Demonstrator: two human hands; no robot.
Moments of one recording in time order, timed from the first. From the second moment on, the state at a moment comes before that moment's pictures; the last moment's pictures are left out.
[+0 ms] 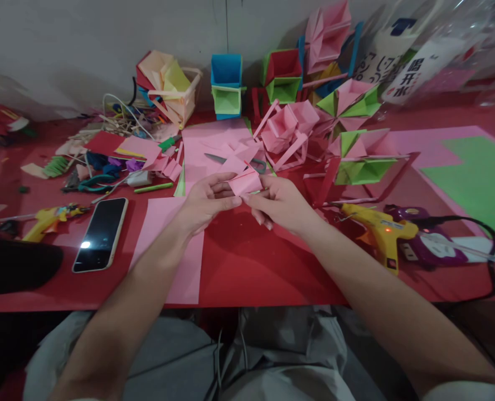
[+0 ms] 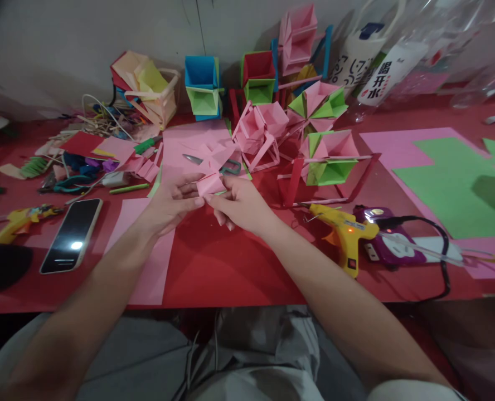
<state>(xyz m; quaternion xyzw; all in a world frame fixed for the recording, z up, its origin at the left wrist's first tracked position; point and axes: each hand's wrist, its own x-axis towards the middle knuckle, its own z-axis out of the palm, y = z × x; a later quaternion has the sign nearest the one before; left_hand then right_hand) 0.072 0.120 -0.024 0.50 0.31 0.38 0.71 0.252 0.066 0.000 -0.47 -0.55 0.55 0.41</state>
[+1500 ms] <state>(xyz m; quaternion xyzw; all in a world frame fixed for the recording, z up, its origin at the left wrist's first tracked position) 0.073 0.118 -0.020 0.42 0.35 0.38 0.74 0.252 0.063 0.004 -0.47 -0.57 0.55 0.39</state>
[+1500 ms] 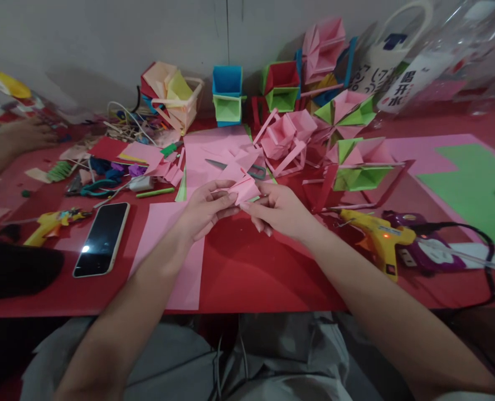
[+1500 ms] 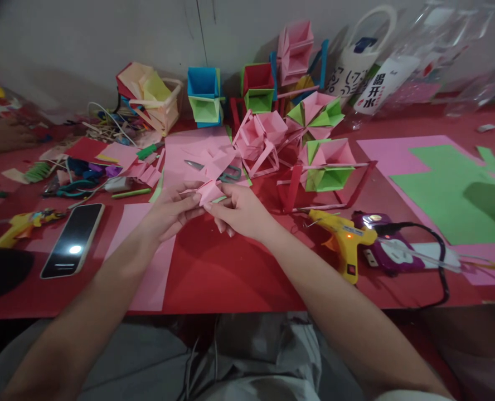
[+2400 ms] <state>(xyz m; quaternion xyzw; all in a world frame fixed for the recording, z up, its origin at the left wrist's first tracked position) 0.073 0.118 -0.021 0.42 0.36 0.39 0.74 0.254 0.062 0.004 -0.48 -0.57 0.53 0.40</state>
